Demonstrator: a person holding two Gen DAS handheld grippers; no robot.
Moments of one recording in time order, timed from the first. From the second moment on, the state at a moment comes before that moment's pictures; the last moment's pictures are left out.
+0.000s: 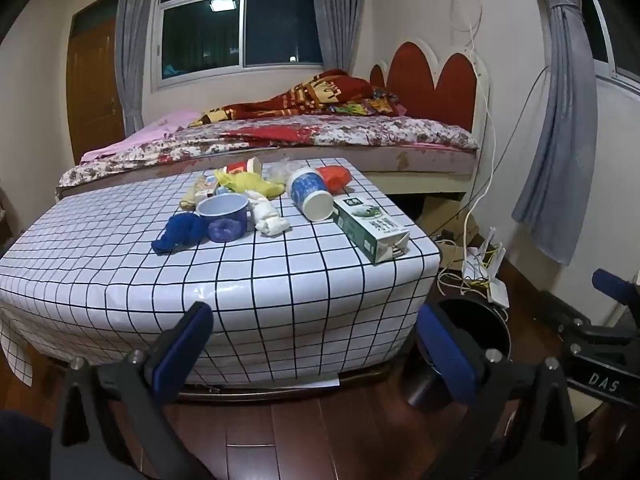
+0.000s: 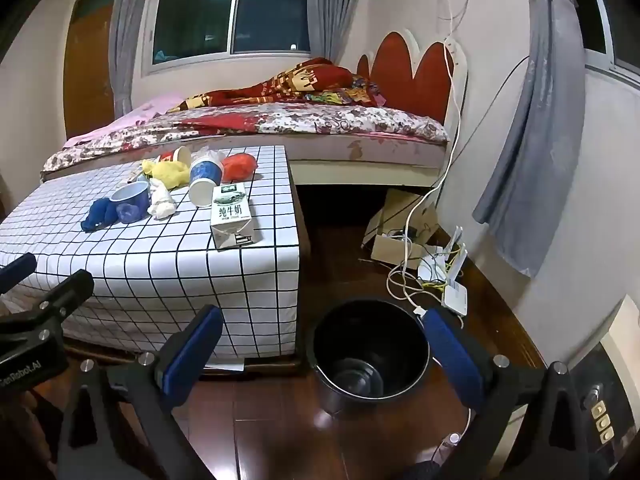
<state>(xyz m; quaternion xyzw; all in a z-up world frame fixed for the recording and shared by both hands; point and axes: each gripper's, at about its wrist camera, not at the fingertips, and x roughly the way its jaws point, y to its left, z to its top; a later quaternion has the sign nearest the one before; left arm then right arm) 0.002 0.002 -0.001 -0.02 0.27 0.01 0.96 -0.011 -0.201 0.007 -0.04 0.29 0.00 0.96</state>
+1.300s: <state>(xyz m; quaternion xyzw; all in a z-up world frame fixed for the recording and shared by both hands) -0.006 0.006 0.011 -0.01 0.25 0.02 0.97 -0.012 -0.192 0.020 -0.05 0.28 0.01 0.96</state>
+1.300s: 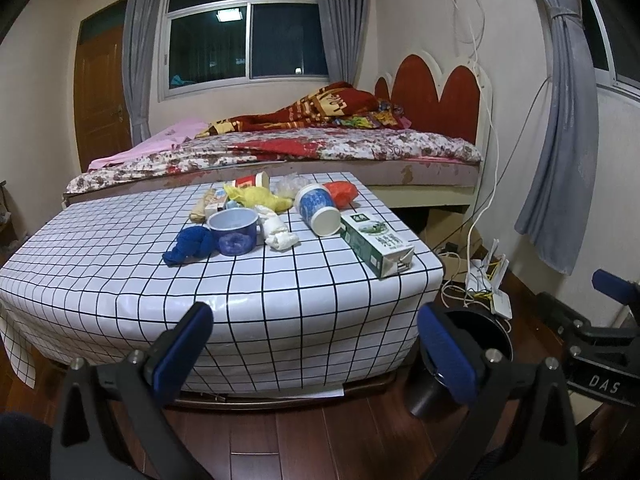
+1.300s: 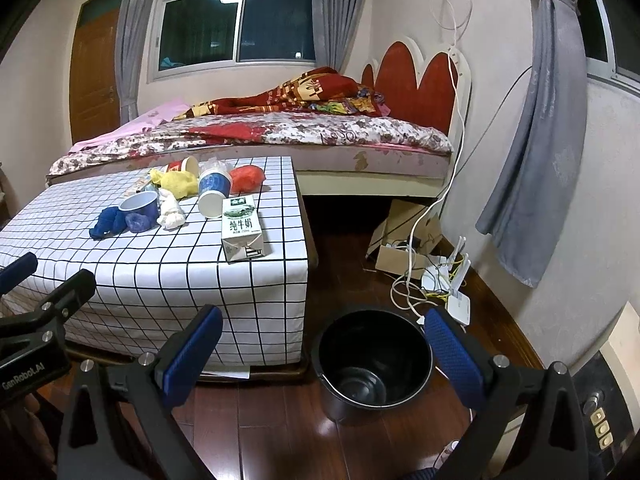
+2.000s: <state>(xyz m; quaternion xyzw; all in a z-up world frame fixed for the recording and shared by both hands) -0.006 0.006 0.011 -0.01 0.25 0.02 0.97 -0.012 -0.191 0.020 -0.05 0.27 0.01 0.96</state>
